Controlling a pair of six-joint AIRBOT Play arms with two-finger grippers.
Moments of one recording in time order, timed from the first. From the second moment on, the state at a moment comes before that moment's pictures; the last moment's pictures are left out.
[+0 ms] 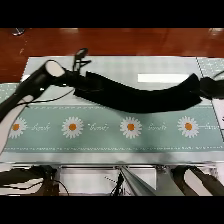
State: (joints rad) left arm -0.37 -1.48 1.24 0.89 -0.91 -1.30; right arm -0.33 -0.95 1.10 -1.06 1.40 1.39
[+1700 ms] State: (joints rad) left arm -0.06 -1.24 1.30 0.77 -1.30 -1.34; right arm 0.22 -1.13 1.18 -0.82 1.13 1.48
